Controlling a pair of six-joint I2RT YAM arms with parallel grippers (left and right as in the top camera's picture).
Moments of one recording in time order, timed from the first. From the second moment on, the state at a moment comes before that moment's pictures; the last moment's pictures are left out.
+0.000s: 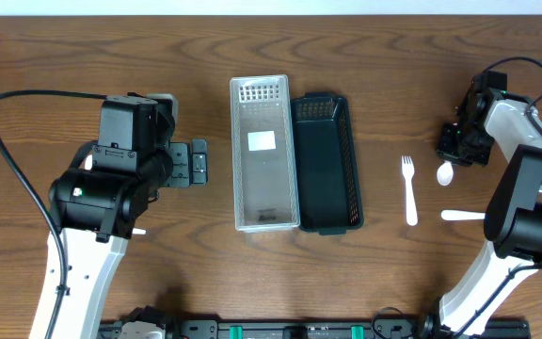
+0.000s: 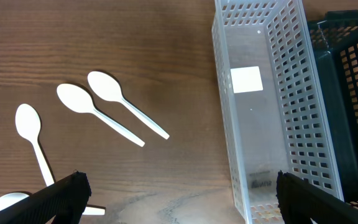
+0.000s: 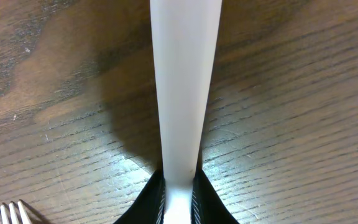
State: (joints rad) left arm -0.19 1.16 1.26 -1.05 -0.01 -0.15; right arm -0.23 2.07 1.40 -0.85 0.02 0.15
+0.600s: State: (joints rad) left arm -0.19 1.16 1.26 -1.05 -0.01 -0.15; right arm 0.05 1.78 1.62 -1.00 -0.12 0.15
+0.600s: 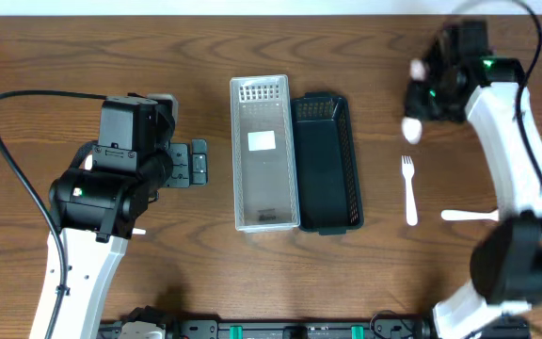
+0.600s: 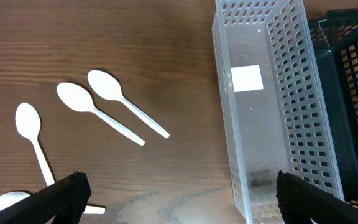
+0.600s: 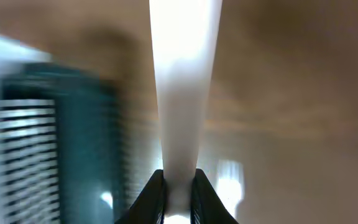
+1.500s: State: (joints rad) left arm -0.19 1.16 1.26 -1.07 -0.01 -0.15; right arm 0.48 2.03 1.55 -0.96 -0.13 0.29
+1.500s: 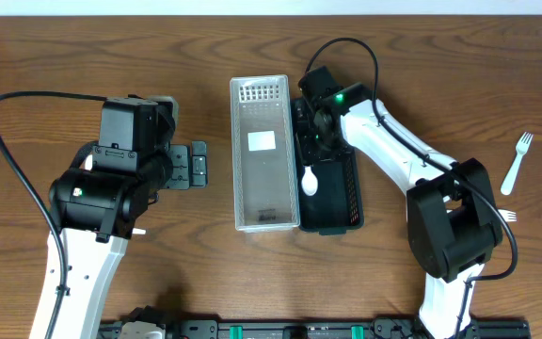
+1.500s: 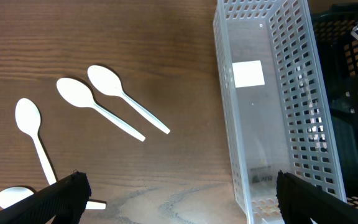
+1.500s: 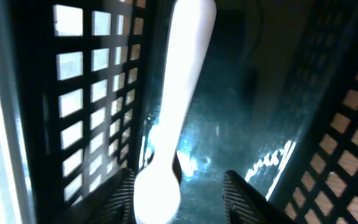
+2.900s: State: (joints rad) left arm -0.19 1.16 1.26 -1.10 -0.01 -0.15; right arm -0.59 2.10 1.68 -1.02 0.07 0.21
